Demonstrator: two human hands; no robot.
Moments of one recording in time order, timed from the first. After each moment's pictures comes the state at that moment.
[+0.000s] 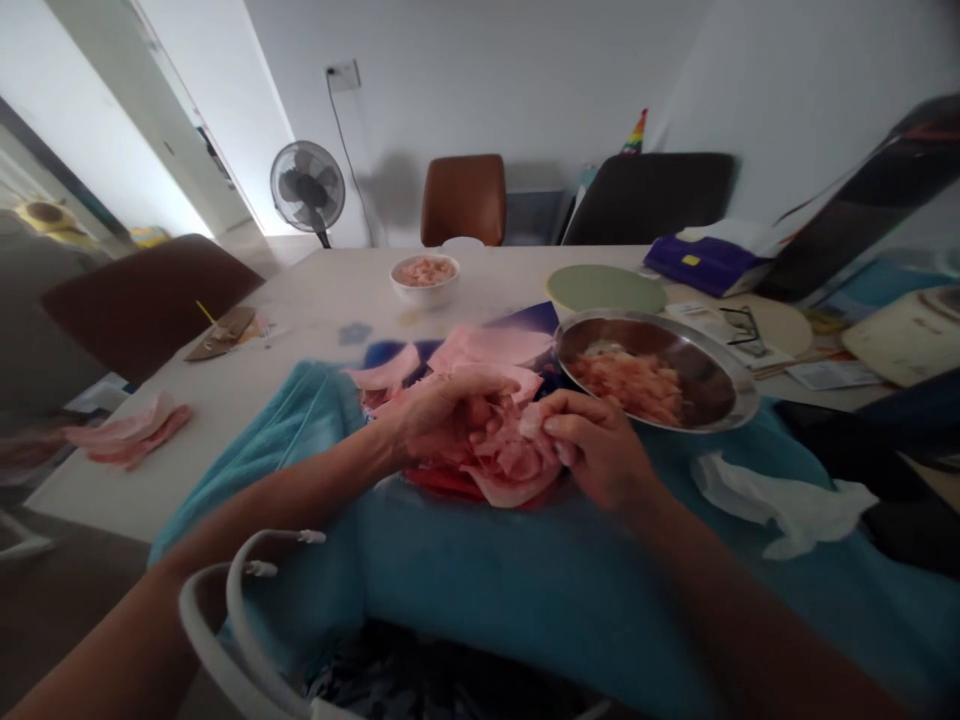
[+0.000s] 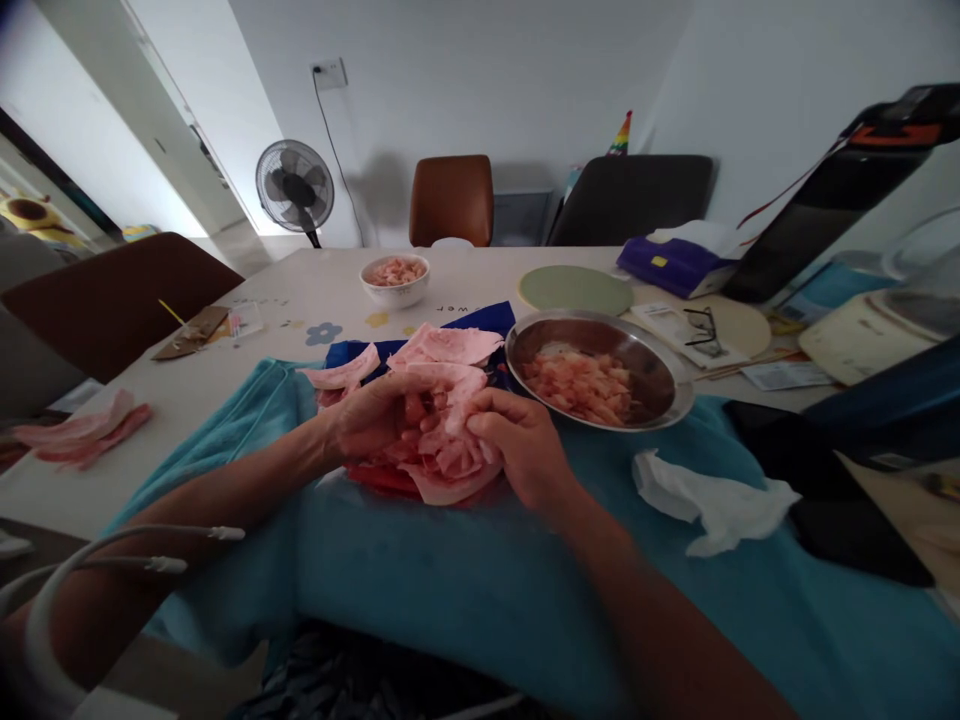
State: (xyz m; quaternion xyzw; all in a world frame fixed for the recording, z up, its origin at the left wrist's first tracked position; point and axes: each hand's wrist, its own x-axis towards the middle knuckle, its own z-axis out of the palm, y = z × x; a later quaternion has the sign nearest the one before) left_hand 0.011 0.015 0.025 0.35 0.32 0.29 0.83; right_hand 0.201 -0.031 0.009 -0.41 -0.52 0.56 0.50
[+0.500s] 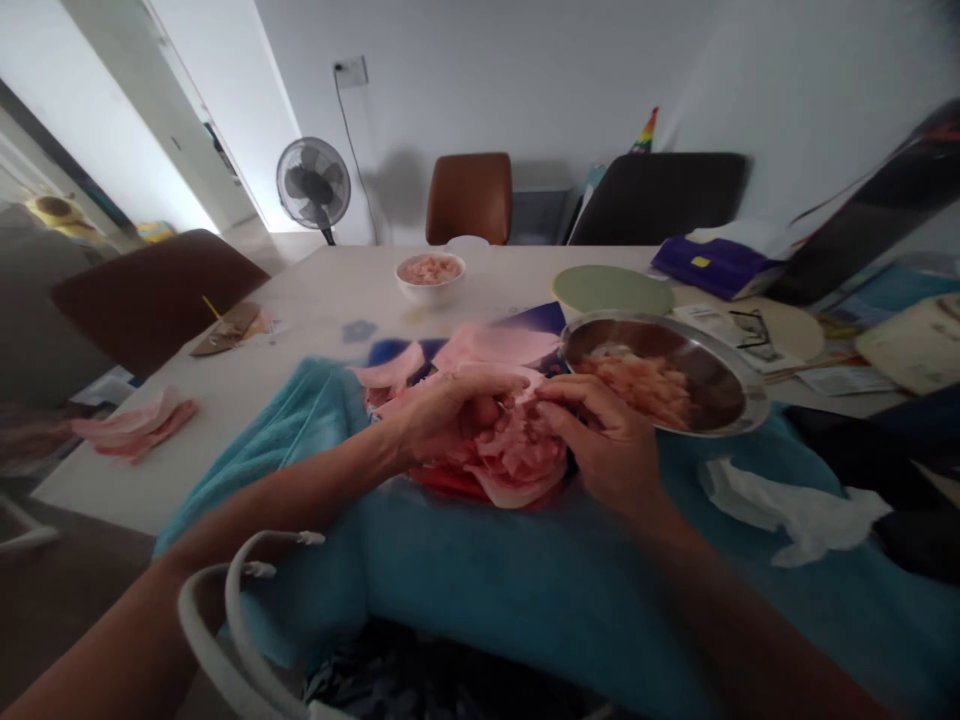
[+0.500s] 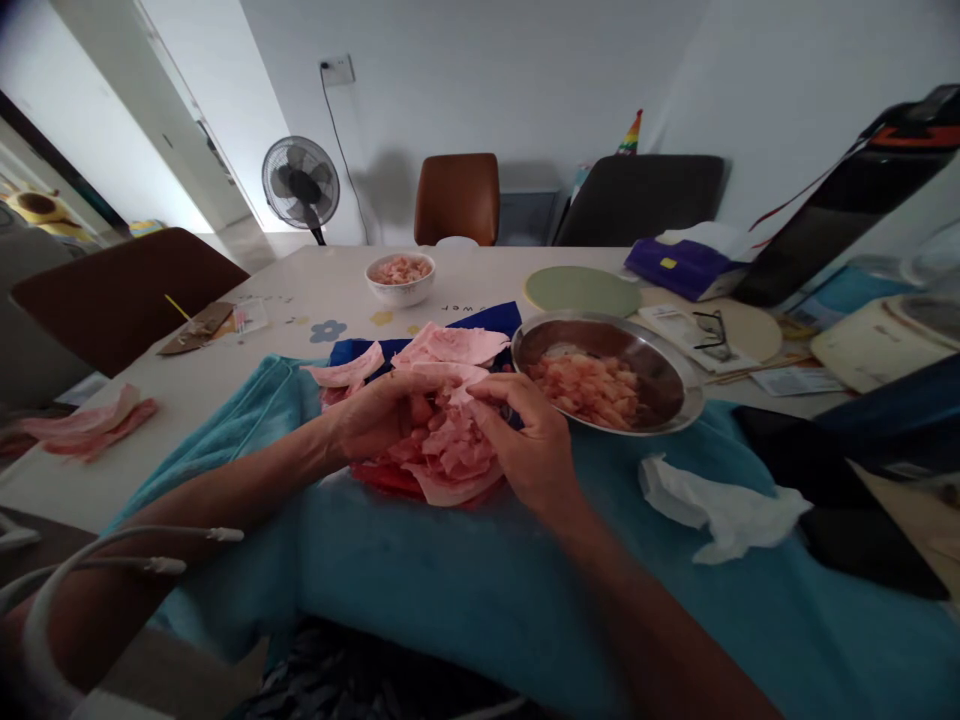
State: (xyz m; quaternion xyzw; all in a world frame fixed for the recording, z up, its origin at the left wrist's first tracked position) left_hand 0.016 0.008 0.030 0.35 0.33 0.32 0.82; right_hand 0.201 -0.031 0.005 -0.46 -0.64 0.25 0.56
